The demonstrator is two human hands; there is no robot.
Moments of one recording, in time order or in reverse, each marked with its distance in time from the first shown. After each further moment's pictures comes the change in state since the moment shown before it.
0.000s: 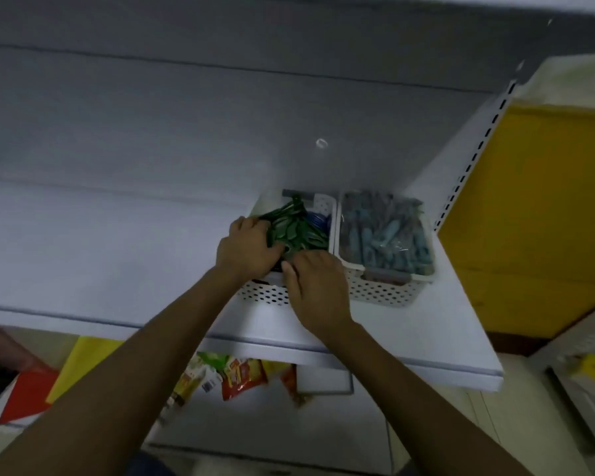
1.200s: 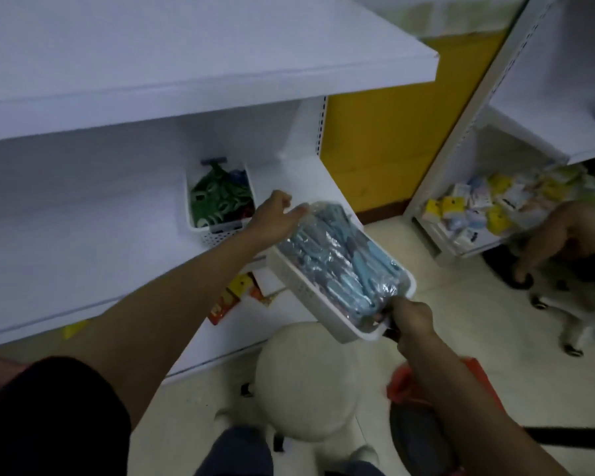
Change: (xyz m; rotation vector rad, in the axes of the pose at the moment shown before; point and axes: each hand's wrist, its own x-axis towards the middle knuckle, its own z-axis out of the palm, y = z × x) left_hand -0.128 0.158 -0.112 -0.509 -0.570 0.107; right_hand -0.206 -0.119 -0.253 0.733 0.500 1.850
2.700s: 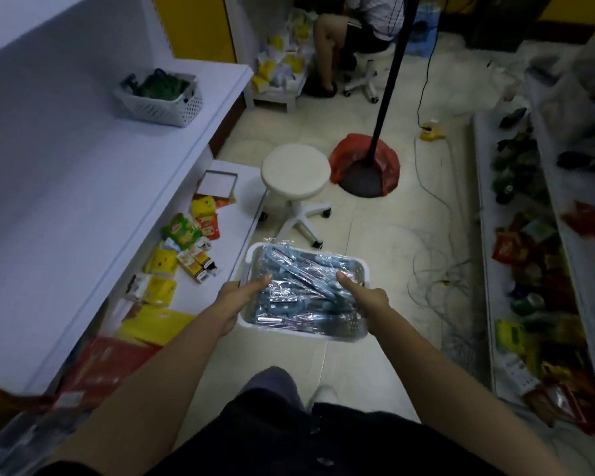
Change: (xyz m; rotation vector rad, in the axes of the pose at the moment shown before) left_hand -0.473 -0.453 -0.319 -0.060 -0.783 -0.227; right_hand -0.589 0.529 0.274 0.540 0.393 0.192
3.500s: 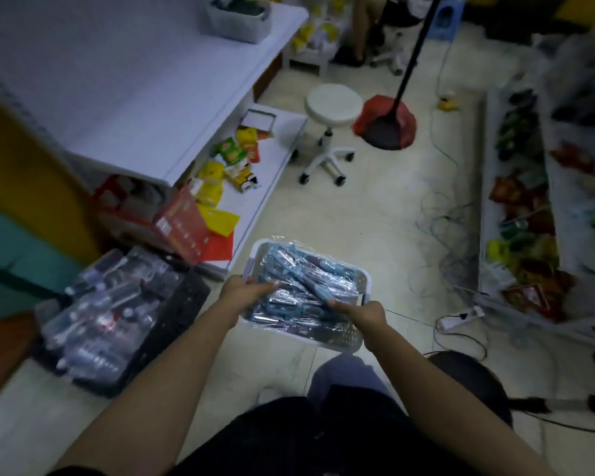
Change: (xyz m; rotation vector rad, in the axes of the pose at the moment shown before) left_hand -0.310 -0.346 -0.128 0.034 0.059 -0.002; right_hand -0.309 0.386 0.000 -0.203 -0.030 -0.056
